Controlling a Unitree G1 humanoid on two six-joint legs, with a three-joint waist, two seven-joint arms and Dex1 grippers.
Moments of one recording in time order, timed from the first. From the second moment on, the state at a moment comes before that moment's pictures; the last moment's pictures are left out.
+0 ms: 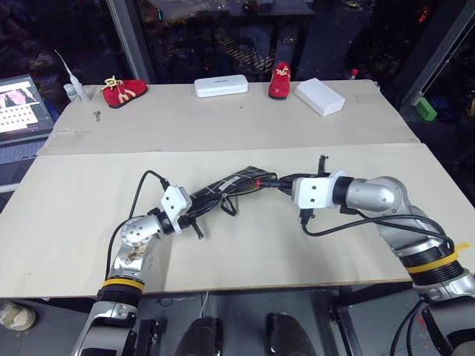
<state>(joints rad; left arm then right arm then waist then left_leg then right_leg) -0.38 0.36 -0.02 0.36 -0.24 -0.28 -0.95 -0.59 -0.73 0.32 0.00 -0.24 -0.15 0.82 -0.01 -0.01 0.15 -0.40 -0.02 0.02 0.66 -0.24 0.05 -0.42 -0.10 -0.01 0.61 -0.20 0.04</state>
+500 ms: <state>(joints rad) -0.40 0.34 -0.03 0.37 -0.24 -0.28 -0.96 -0.76 -0.57 0.43 0.24 -0.38 -0.31 0.81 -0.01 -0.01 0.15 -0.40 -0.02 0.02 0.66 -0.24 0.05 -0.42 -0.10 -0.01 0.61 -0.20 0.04</state>
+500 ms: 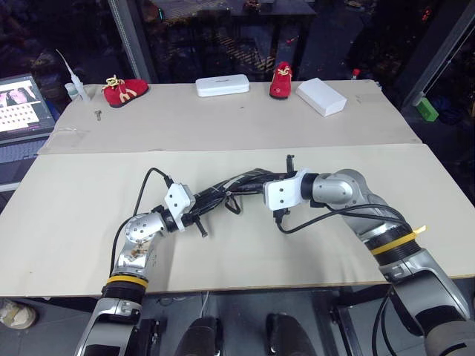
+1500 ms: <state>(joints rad) -0.39 0.34 -0.05 0.30 -0.24 -0.23 -0.93 -0.71 -0.74 0.21 0.18 0.10 -0.03 1.08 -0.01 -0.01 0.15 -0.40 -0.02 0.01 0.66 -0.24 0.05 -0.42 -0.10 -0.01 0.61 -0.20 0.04</state>
